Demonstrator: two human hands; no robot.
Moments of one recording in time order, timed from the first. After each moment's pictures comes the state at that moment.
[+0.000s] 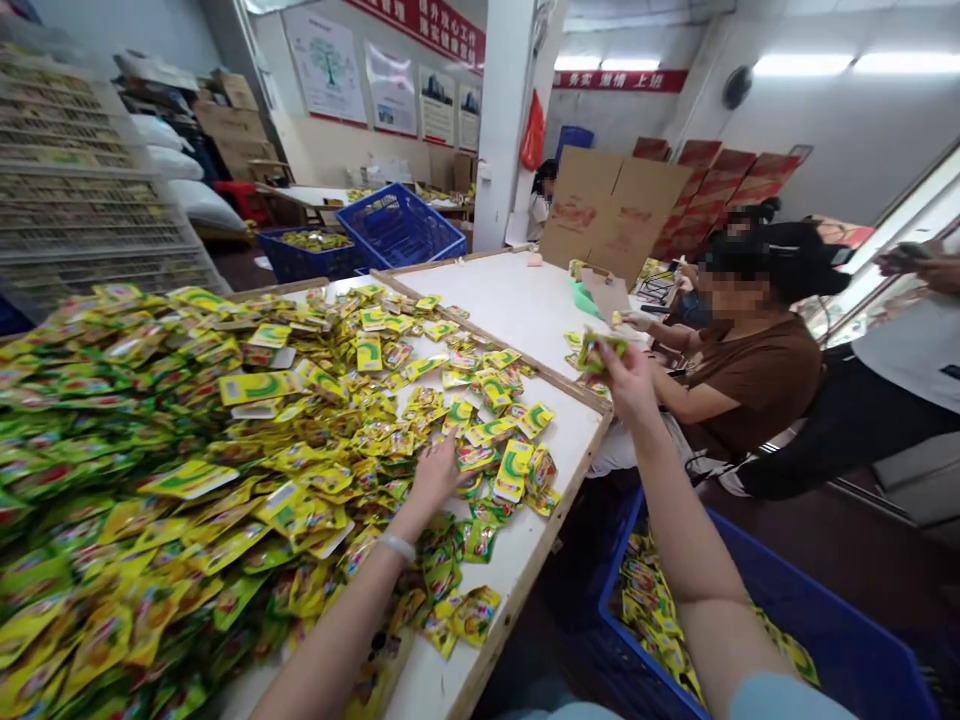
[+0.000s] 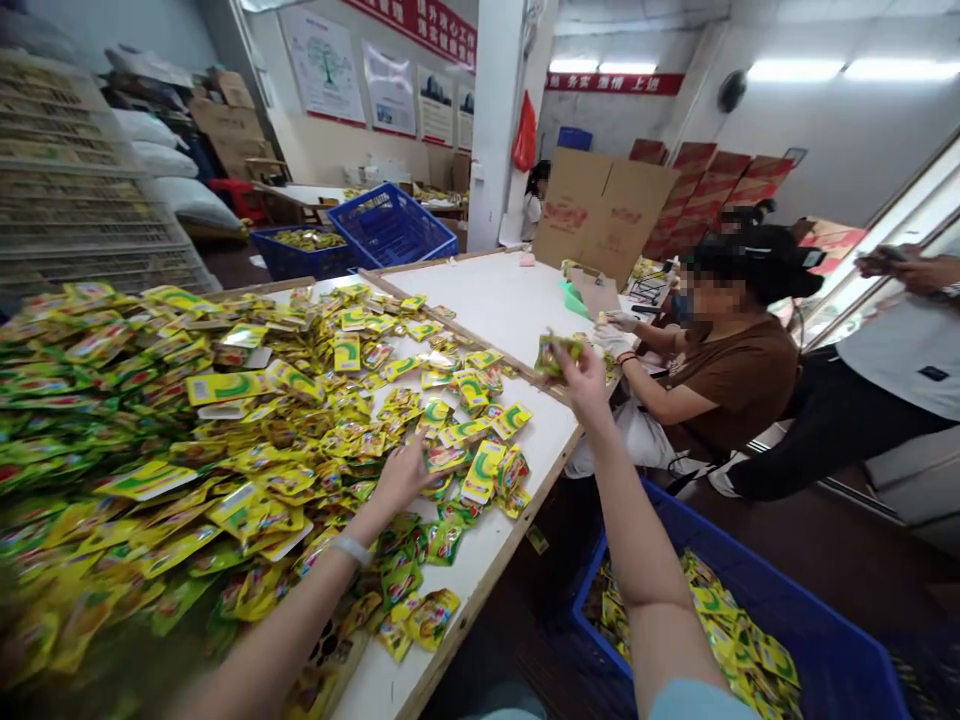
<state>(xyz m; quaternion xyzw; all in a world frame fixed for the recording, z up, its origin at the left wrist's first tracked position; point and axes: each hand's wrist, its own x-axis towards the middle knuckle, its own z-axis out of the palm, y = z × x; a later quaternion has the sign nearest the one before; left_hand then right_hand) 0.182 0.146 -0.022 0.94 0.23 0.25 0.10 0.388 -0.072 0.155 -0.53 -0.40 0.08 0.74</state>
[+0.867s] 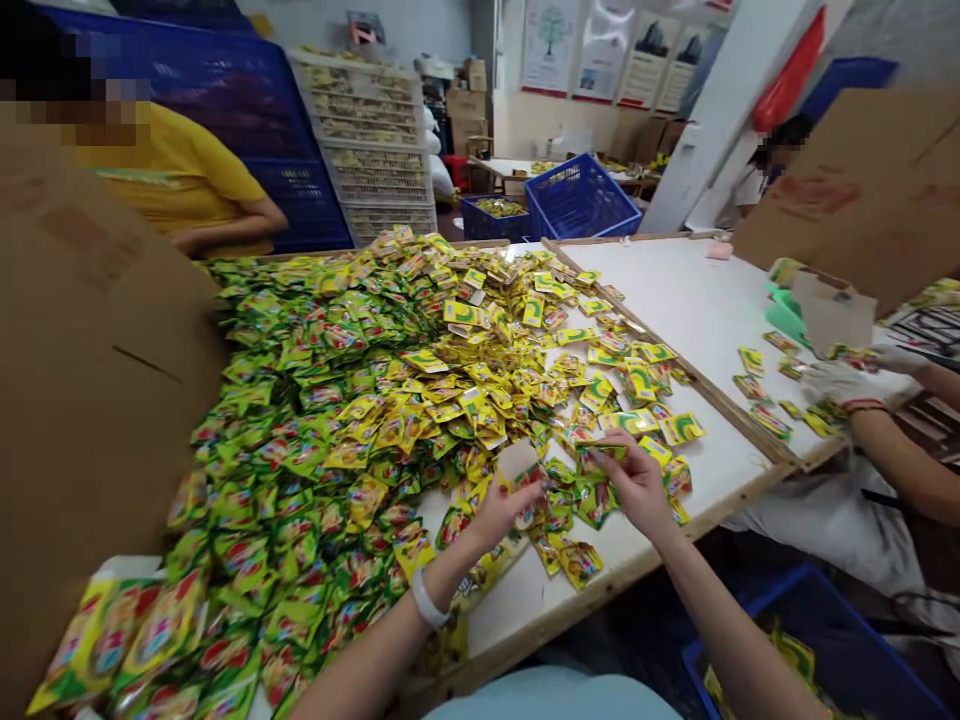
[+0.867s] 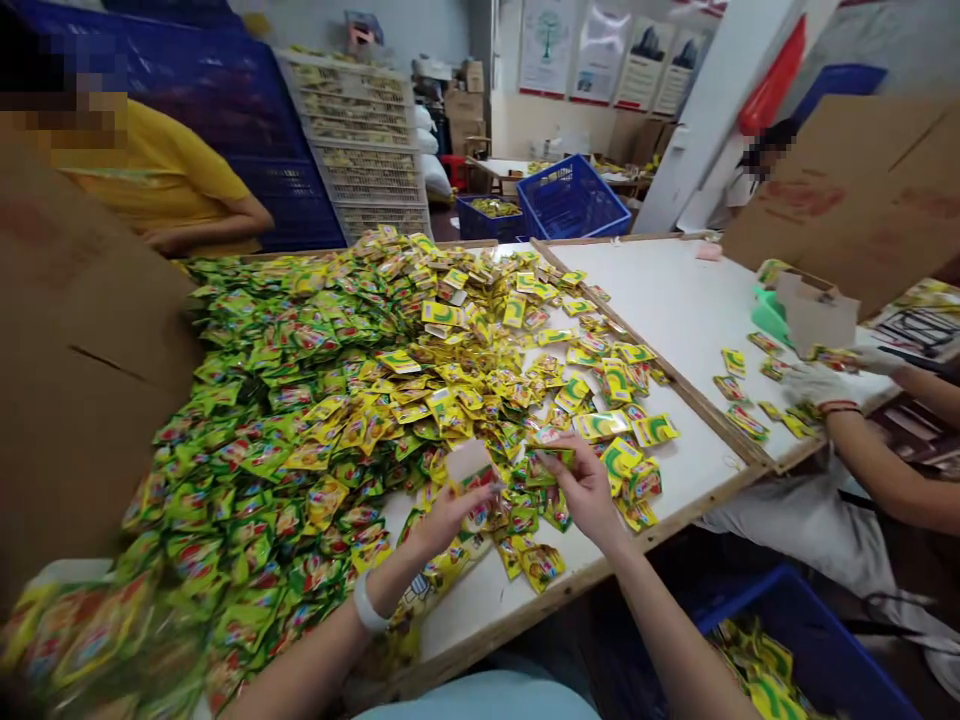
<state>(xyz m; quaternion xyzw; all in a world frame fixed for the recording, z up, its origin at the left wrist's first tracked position) 0.022 0.007 -0.024 0.55 0.27 0.41 0.68 0.199 -0.044 0.028 -0.50 -0.56 0.28 0.60</state>
